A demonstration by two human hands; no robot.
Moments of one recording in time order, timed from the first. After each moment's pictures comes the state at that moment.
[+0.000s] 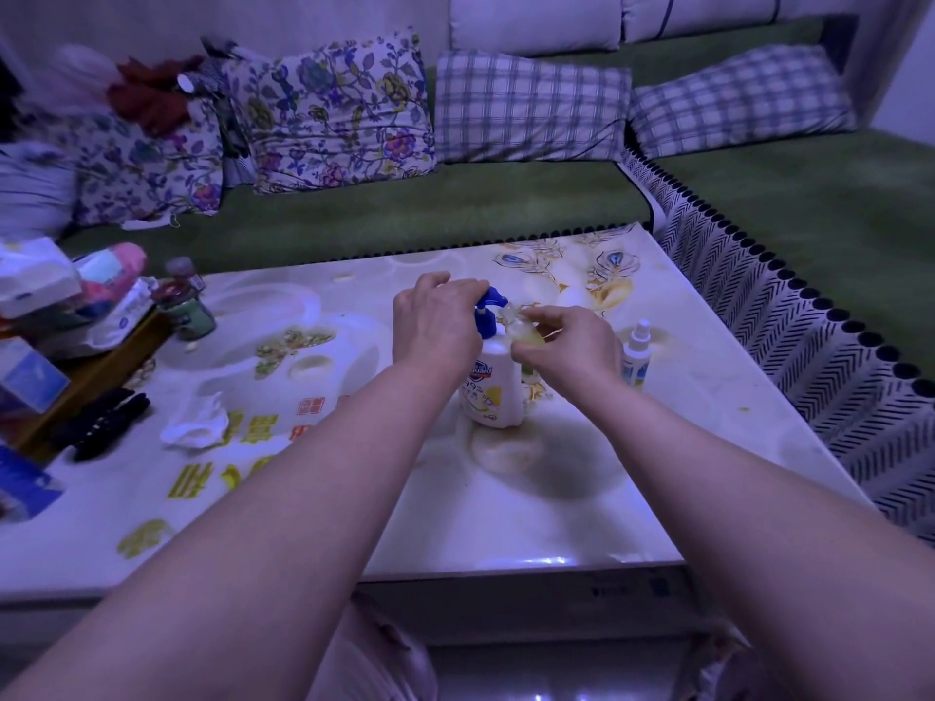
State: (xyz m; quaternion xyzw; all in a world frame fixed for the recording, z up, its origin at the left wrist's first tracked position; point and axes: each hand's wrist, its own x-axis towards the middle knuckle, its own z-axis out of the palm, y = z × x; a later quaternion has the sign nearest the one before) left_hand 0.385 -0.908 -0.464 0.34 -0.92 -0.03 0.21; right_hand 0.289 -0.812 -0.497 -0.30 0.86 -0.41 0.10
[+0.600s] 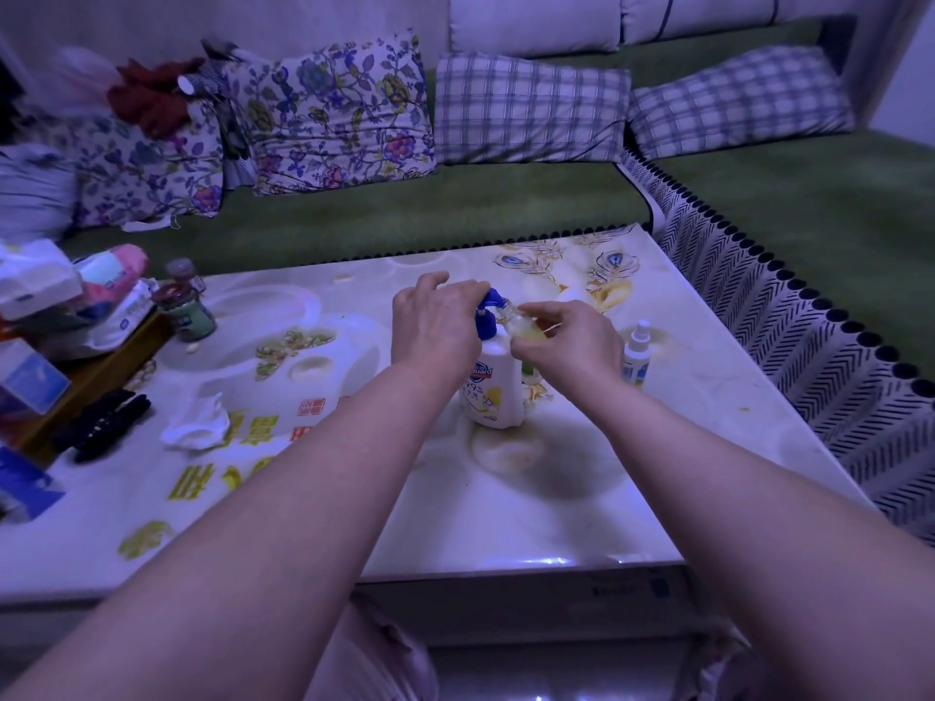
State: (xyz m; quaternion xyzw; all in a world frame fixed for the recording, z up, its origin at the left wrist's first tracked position) left_hand 0.386 -0.909 -0.465 0.33 -0.92 0.00 0.20; right_hand 0.291 -0.811 -0.489 -0.30 0.86 -0.41 0.09
